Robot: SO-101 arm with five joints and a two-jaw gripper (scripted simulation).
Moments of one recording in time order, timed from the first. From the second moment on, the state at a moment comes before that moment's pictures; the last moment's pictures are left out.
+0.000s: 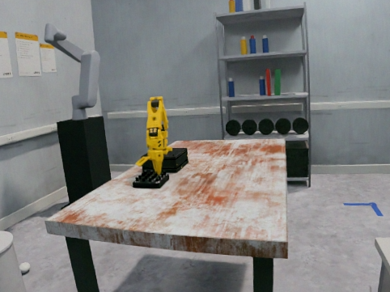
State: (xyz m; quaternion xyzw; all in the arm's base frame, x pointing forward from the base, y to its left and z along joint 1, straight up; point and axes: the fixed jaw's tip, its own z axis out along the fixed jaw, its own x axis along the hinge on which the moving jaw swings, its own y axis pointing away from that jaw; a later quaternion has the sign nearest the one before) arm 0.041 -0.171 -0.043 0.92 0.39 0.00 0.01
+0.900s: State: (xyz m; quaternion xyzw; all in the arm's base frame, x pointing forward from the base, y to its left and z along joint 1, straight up) arm 0.041 -0.172 -0.043 0.94 0.33 0.00 0.01
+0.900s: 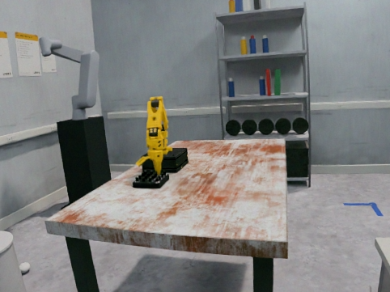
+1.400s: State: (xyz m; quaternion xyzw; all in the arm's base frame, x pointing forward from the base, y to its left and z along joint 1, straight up) arm 0.041 -0.172 -0.043 0.94 0.33 0.00 0.01
